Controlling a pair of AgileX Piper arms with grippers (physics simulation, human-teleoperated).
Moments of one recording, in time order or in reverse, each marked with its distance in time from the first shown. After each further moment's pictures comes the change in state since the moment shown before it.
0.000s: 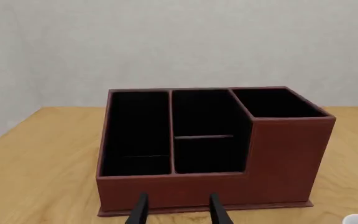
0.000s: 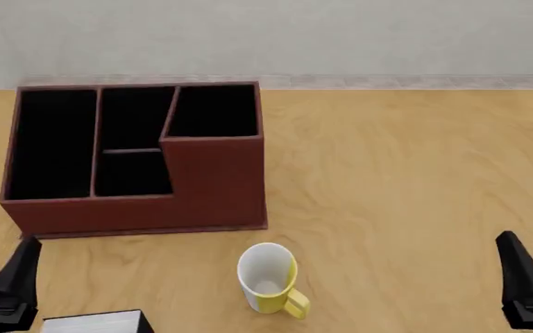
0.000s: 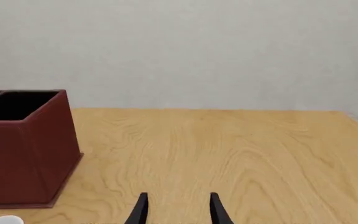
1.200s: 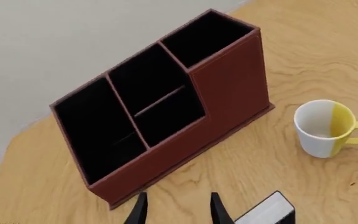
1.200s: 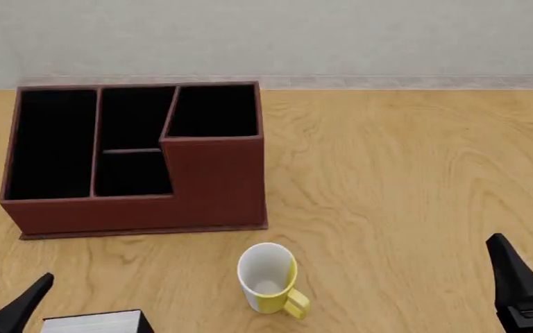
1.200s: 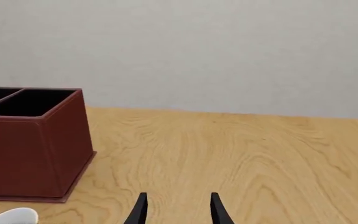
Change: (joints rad) left arm -0.253 0.061 -0.351 0.637 0.393; right arm 0.063 -0.002 0.011 -0.021 -0.007
